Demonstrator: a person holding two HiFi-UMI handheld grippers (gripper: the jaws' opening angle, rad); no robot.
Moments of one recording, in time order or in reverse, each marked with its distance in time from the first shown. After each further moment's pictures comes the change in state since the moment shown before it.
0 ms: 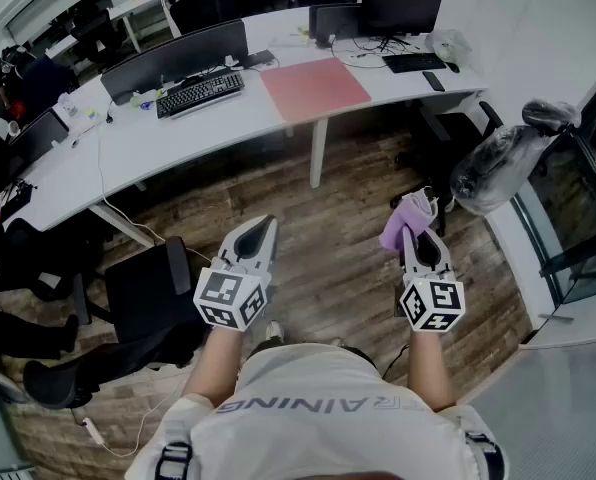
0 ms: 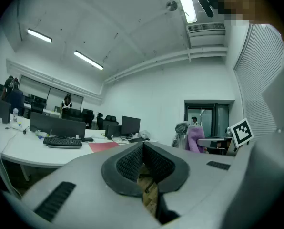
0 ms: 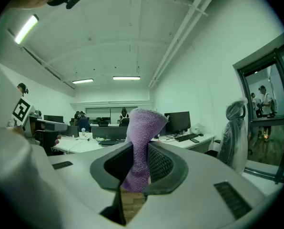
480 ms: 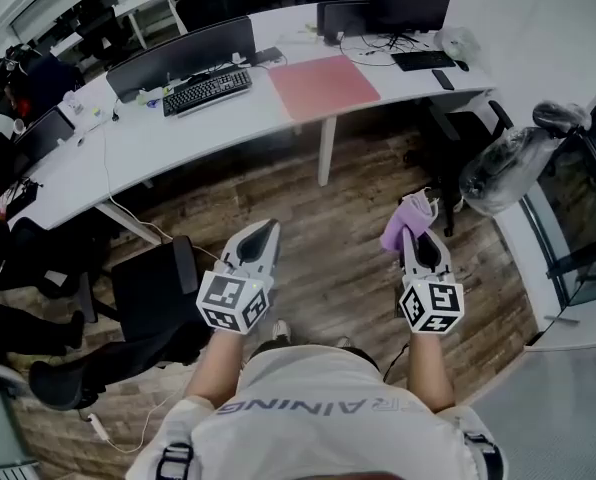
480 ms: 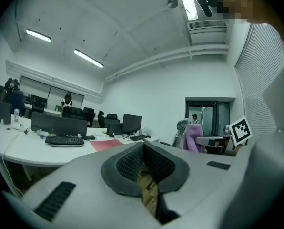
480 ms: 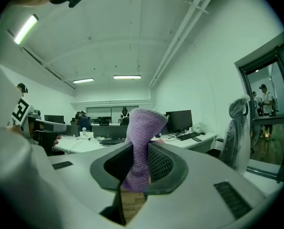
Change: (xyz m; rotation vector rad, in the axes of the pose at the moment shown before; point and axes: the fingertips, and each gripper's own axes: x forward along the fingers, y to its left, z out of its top) left arm 0.000 0.013 -0.009 0.003 0.029 0.008; right arm 0.015 0.008 -0.010 -0.003 0.012 0.002
